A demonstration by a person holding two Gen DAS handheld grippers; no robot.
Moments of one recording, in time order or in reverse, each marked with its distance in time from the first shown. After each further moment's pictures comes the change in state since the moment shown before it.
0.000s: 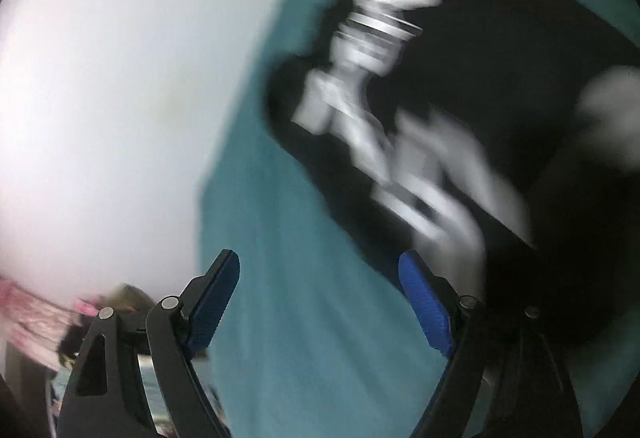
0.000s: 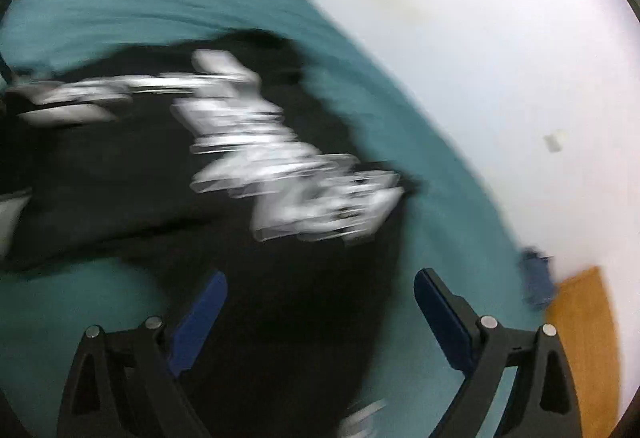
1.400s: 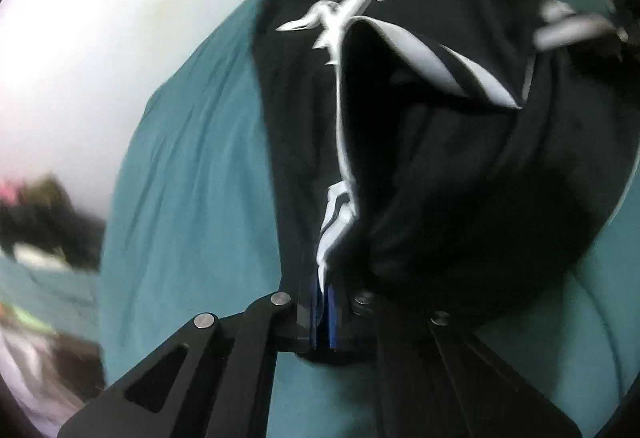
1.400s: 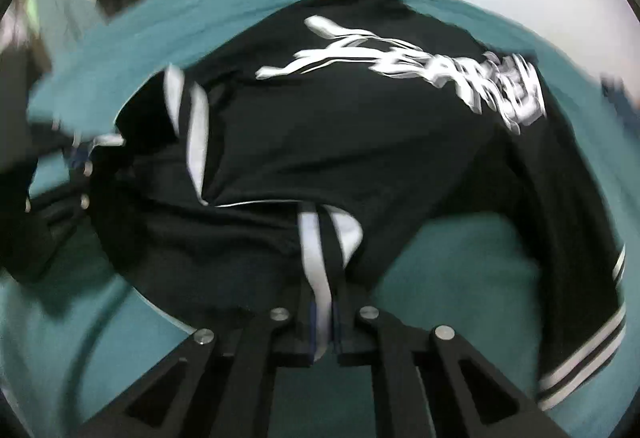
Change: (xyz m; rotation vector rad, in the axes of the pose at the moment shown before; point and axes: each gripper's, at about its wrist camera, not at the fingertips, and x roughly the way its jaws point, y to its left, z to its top) left arm -0.035 -0.130 0.092 -0.419 0.014 -0.191; right arm 0.022 0.123 0.019 0.567 0.152 0.279
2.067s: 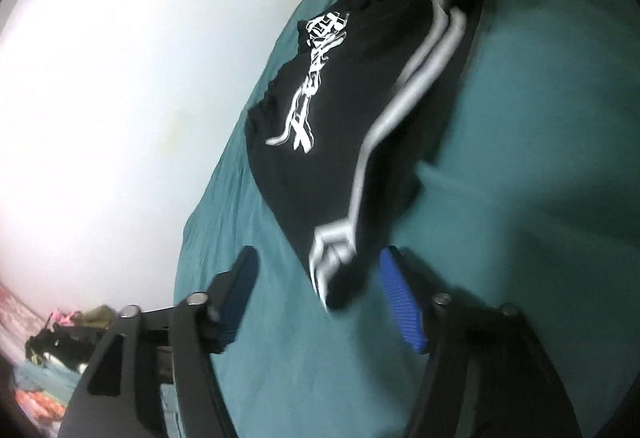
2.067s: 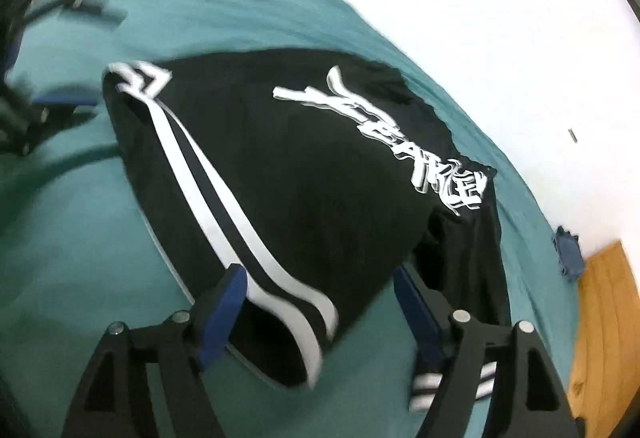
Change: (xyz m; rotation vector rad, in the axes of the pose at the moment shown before) left arm -0.056 -0.207 0.034 0.414 -0.350 0.118; right arm -0.031 0.021 -0.044 -0.519 -0.140 -0.224
